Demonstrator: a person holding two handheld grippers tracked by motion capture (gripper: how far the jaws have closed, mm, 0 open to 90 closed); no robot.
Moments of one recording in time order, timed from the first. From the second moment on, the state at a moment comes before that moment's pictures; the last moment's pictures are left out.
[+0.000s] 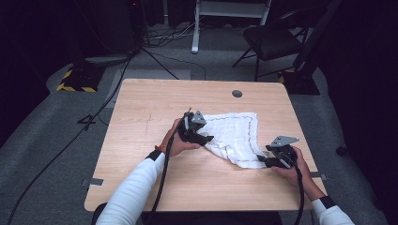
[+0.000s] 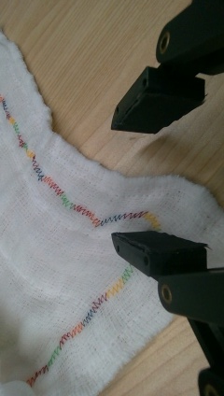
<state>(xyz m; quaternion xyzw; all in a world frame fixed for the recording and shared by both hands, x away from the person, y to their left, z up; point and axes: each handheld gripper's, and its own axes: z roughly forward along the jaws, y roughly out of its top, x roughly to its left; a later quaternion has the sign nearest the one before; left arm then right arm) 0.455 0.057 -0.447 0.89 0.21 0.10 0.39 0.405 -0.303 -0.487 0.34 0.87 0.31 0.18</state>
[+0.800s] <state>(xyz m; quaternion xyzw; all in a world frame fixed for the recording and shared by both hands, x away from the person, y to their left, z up) 0.476 0.014 -0.481 0.91 0.19 0.09 0.35 0.404 -0.304 -0.488 0.34 0.87 0.31 0.18</state>
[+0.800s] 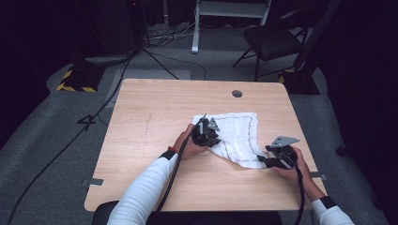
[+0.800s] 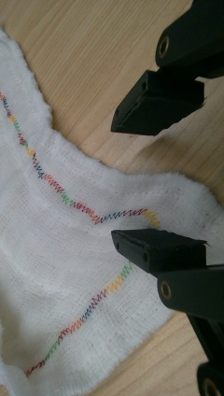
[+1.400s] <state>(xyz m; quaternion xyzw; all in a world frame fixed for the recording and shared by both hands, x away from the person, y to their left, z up) 0.429 0.073 -0.451 0.91 0.16 0.09 0.37 0.399 -0.305 -0.487 0.33 0.87 0.31 0.18</state>
